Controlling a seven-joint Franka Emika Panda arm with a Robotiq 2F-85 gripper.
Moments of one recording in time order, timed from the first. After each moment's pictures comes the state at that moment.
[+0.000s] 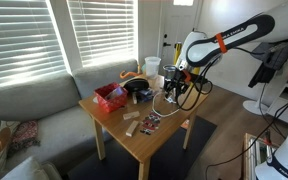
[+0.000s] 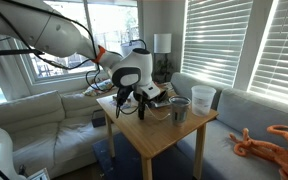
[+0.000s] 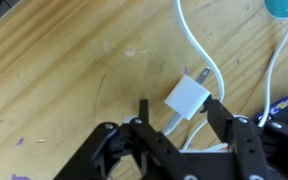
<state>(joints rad) -0.05 -0.07 -0.06 -2.27 0.27 2.34 0.56</state>
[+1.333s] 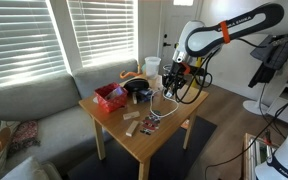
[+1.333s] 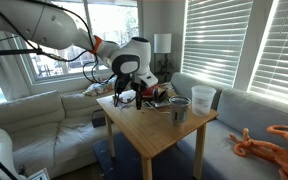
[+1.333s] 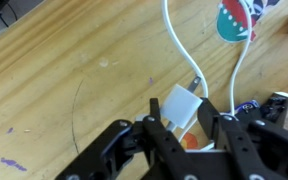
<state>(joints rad) -0.03 -0.10 -0.03 -2.19 0.26 2.21 0.58</state>
